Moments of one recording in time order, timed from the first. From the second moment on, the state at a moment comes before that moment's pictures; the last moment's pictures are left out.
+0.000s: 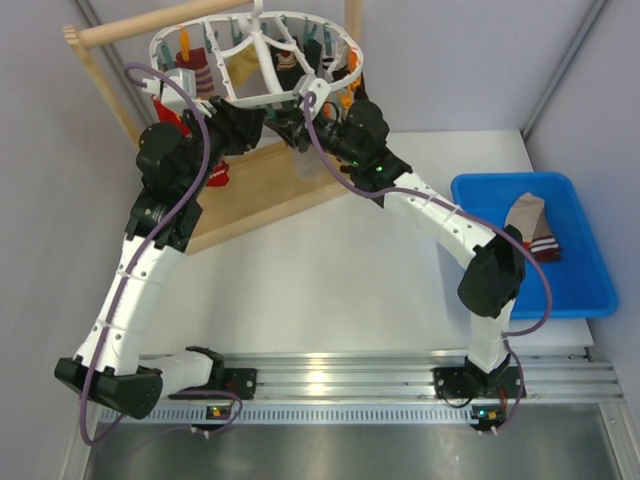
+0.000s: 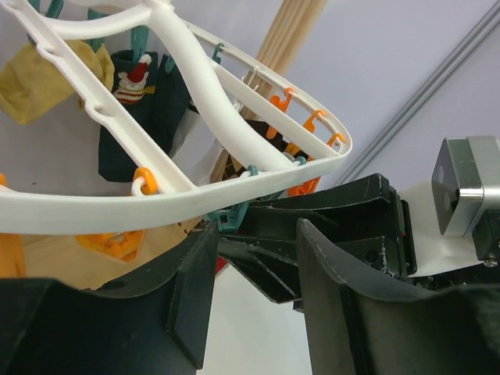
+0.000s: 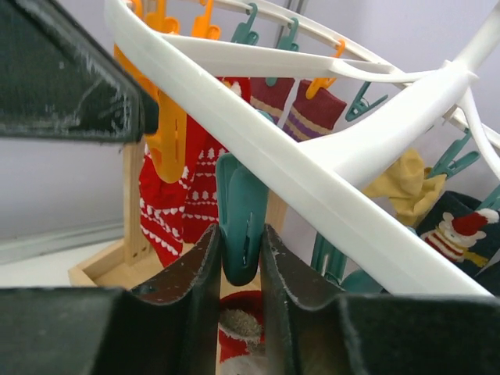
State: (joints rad) left arm -0.31 1.20 1.50 -0.14 0.07 -0.47; right arm 0.74 1.90 1.87 0.28 -0.38 -0.20
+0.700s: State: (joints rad) left arm -0.31 1.28 1.50 -0.17 0.05 -0.57; right arm 0.76 1.90 1.87 0.30 -0.37 -0.14
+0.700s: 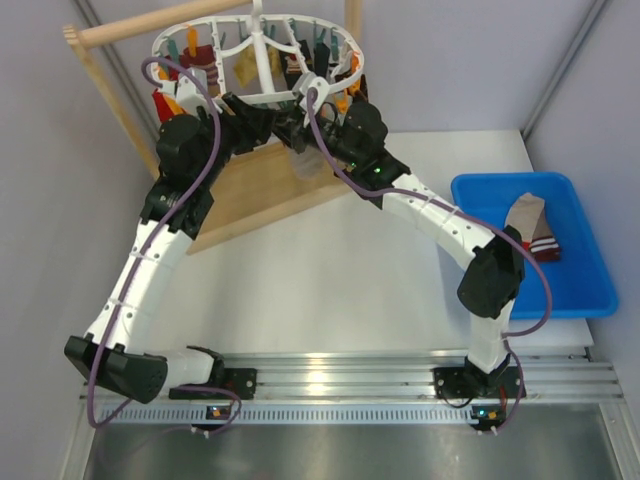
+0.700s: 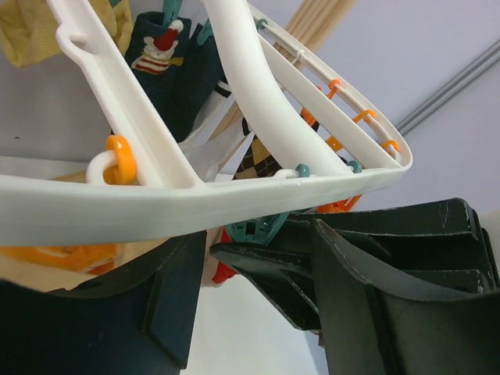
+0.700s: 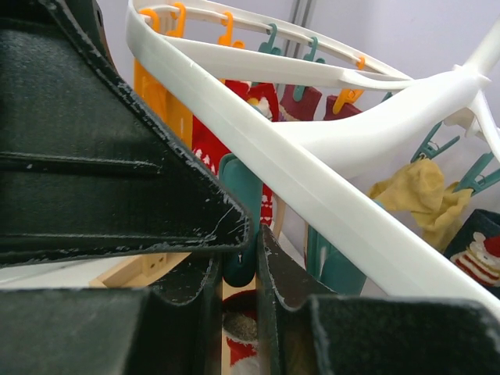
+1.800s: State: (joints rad) left arm -0.31 1.30 1.50 -0.08 0.07 -0.60; right arm 0.76 1.84 1.81 0.31 -0.40 -0.11
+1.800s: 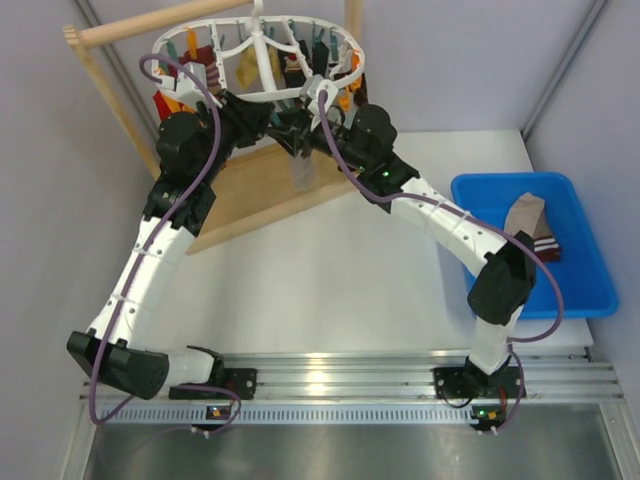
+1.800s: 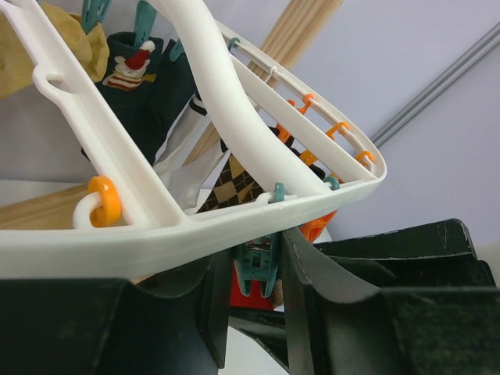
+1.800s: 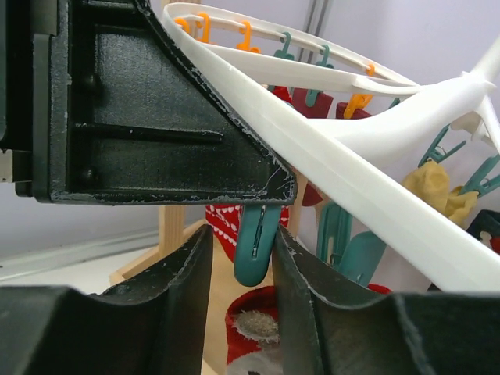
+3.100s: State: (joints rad) left arm -0.30 1.31 1.53 -0.05 0.08 -0.57; right arm 0.75 1.83 1.82 0.31 -0.37 -0.14
